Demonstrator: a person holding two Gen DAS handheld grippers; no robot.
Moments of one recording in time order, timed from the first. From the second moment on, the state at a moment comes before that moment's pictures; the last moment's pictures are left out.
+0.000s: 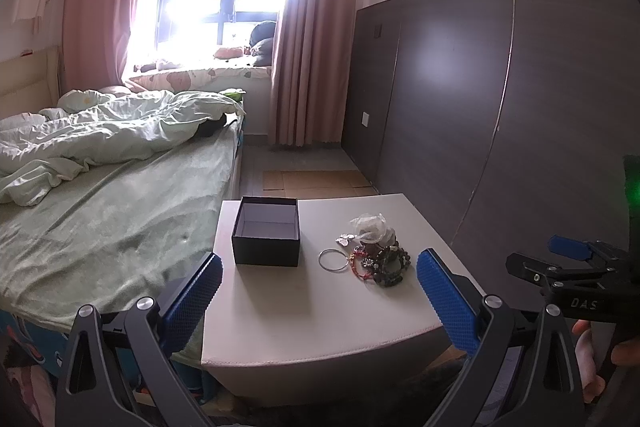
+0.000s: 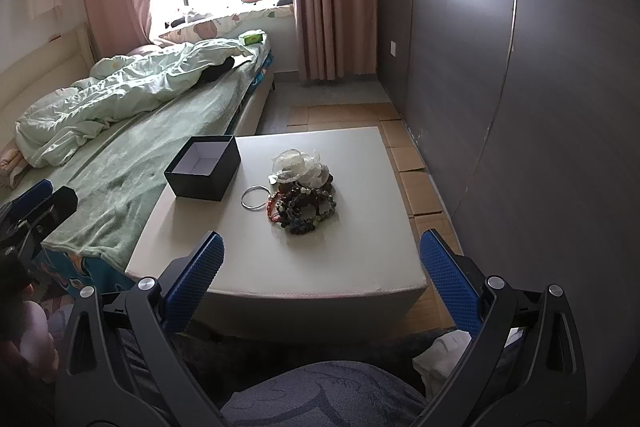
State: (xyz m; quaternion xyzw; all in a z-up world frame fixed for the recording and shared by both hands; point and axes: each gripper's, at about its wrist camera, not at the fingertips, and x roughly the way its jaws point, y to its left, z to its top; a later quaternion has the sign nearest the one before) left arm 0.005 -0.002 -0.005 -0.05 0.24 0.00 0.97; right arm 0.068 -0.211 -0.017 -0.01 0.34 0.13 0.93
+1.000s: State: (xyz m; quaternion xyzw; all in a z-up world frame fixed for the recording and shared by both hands) left arm 0.099 0.008 -0.056 -0.06 0.29 -0.05 0.95; right arm 0.152 -0.200 -0.064 -0.01 0.40 0.13 0.90
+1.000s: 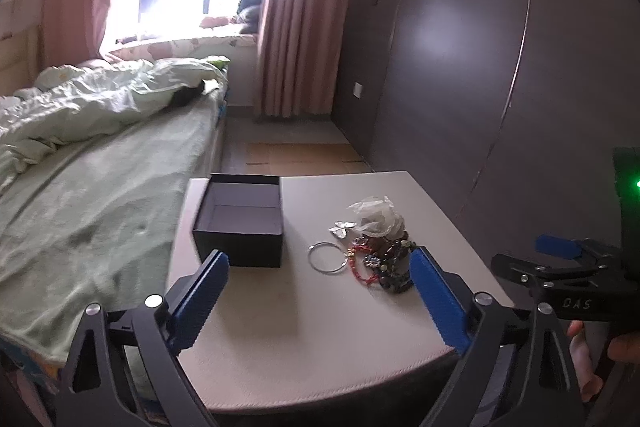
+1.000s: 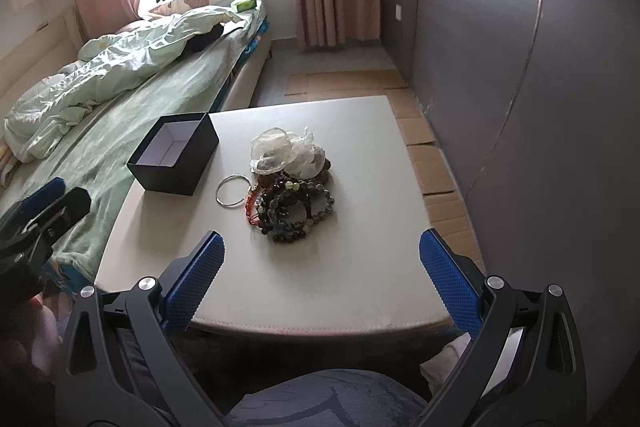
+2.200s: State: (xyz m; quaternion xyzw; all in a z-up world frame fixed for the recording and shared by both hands) left arm 0.303 -0.010 -0.132 -0.12 0.46 -0.17 0.86; right arm 0.276 -0.238 -0.152 0.20 0.57 0.17 0.78
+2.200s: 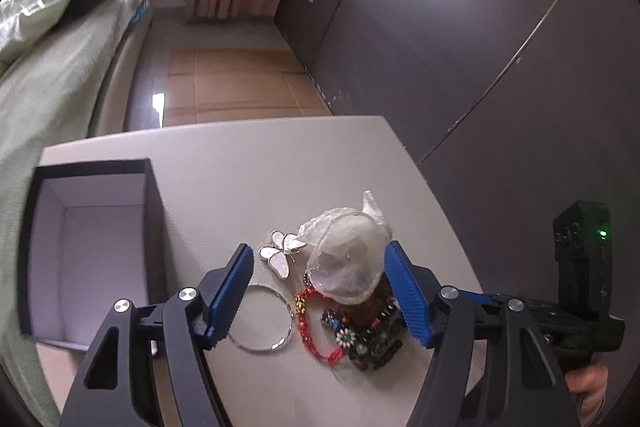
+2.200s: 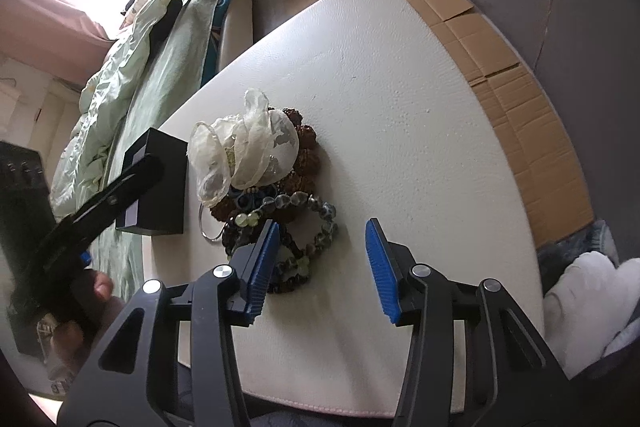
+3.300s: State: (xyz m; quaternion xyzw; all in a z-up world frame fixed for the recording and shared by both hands) left arm 0.249 0.000 -0.083 -0.15 0.37 -0.20 0.90; right arm 0.276 -0.166 -0.168 -0.12 0.53 0.19 0.82
